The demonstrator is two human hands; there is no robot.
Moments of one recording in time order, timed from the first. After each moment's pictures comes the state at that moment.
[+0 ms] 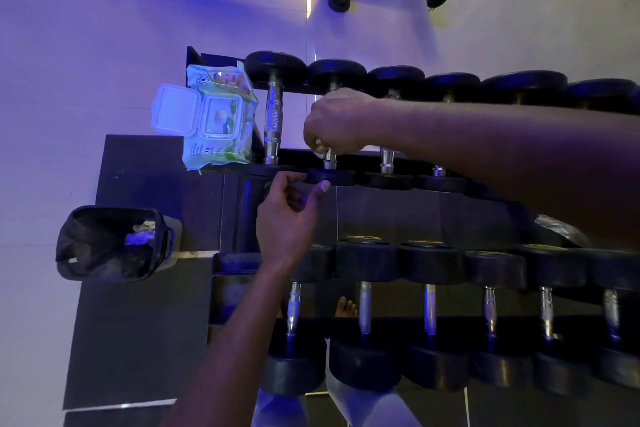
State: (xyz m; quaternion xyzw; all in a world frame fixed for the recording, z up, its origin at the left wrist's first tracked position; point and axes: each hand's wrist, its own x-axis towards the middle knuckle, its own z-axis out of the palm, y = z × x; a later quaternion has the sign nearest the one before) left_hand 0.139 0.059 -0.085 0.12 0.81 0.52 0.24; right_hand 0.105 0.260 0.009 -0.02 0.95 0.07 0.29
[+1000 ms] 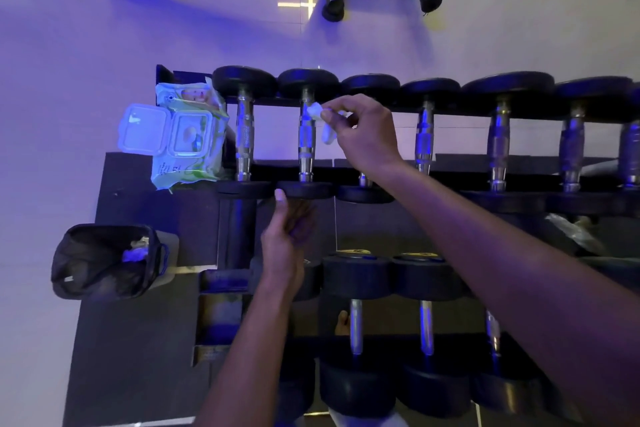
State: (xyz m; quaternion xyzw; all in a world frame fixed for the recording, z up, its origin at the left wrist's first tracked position) left_hand 0.174 0.096 -0.106 -0.19 0.54 0.70 0.42; right_hand 0.178 0.295 -0.041 0.39 0.80 -0.42 -0.19
